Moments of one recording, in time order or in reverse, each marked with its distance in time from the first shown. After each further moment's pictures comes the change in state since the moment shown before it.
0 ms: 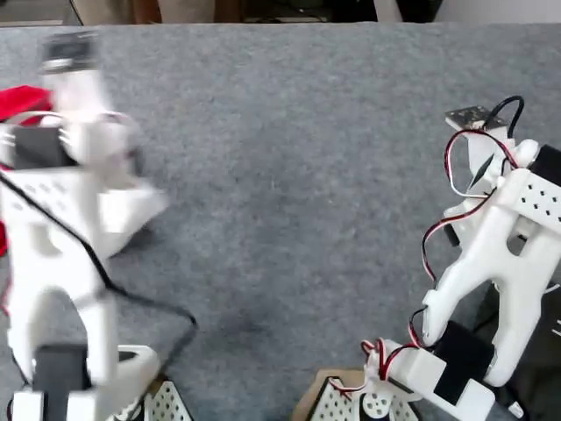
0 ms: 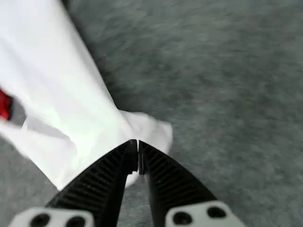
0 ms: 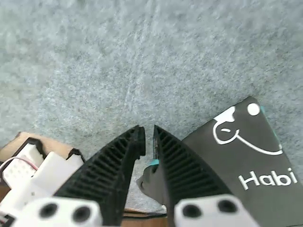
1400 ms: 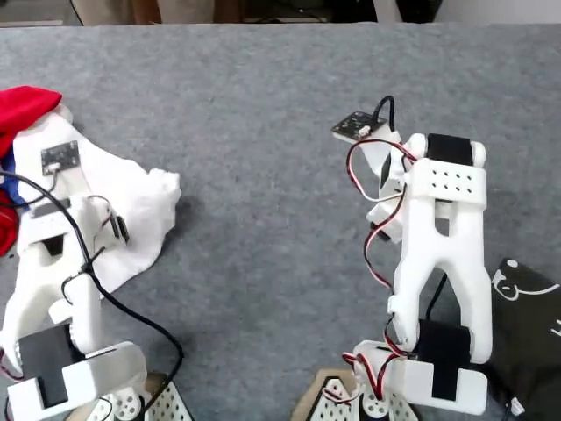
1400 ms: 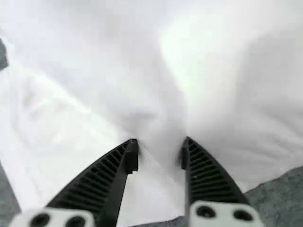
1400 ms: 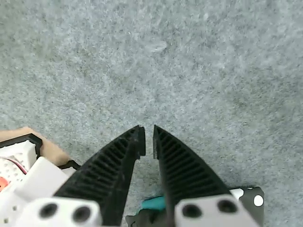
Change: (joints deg) left arm -22.9 6.8 58.6 -53.2 -4.9; right arm -22.9 0.0 11.1 -7.3 2.9
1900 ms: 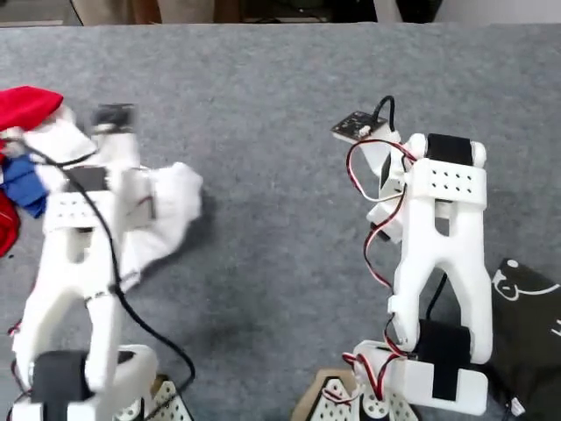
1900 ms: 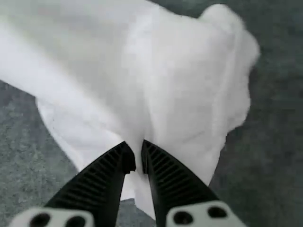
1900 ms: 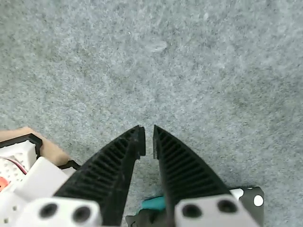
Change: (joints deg) left arm 20.7 -9.2 -16.2 24.9 0.0; right arm 0.0 0.0 0.0 0.0 0.0
